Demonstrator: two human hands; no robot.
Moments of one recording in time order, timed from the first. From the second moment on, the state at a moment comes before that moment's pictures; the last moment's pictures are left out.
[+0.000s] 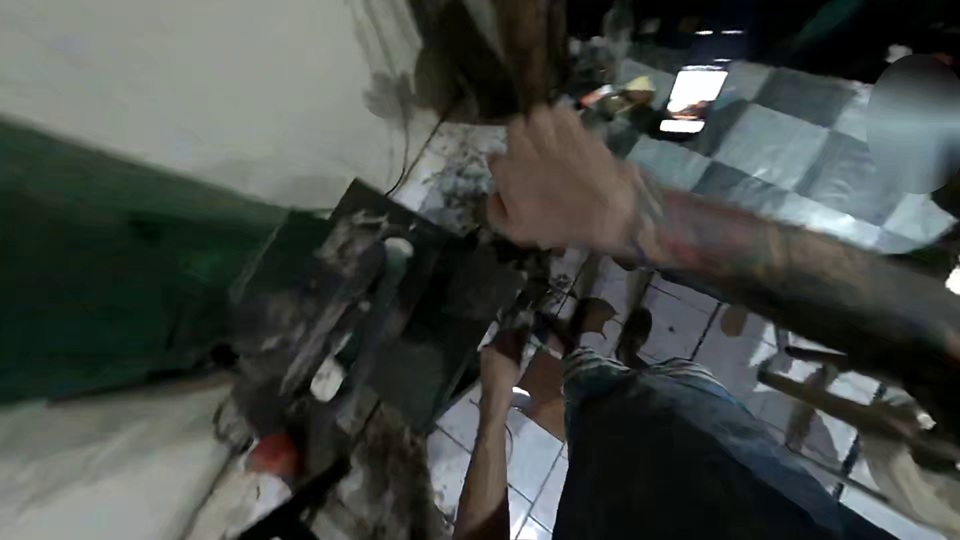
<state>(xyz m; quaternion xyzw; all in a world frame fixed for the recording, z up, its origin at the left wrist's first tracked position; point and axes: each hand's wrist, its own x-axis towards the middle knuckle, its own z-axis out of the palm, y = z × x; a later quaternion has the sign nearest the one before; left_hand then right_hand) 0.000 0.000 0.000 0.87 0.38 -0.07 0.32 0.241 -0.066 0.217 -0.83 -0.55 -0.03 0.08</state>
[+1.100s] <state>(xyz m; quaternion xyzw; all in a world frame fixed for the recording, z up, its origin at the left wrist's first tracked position) 0.304 -0.072 0.020 0.95 -0.20 -0.09 0.23 0.273 -0.357 0.029 -0.95 -0.15 0.12 0.26</state>
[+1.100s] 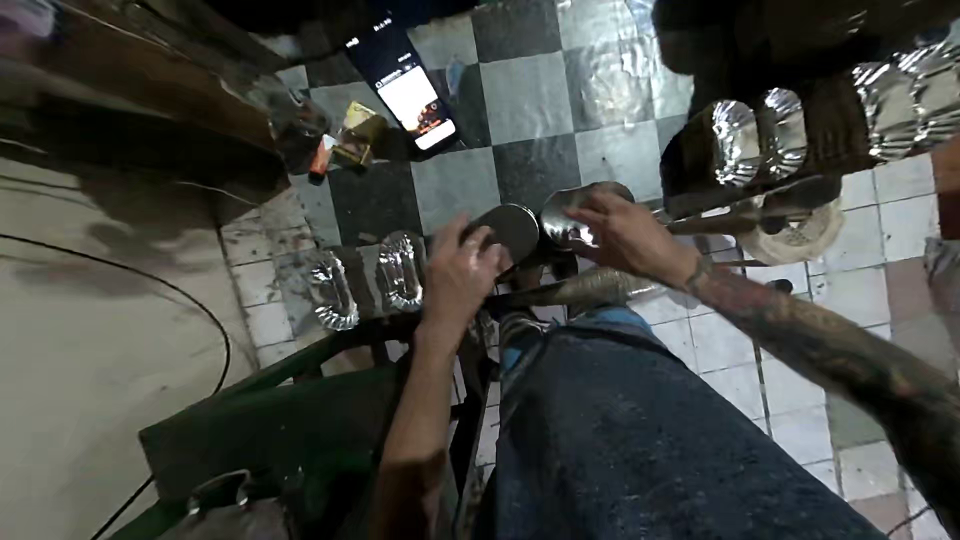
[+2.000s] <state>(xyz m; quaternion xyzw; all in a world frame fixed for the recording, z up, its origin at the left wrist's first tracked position) 0.196 -0.114 0.048 0.63 0.08 -0.15 0.75 0.196 -0.305 0.081 -0.78 0.04 -0.03 0.62</state>
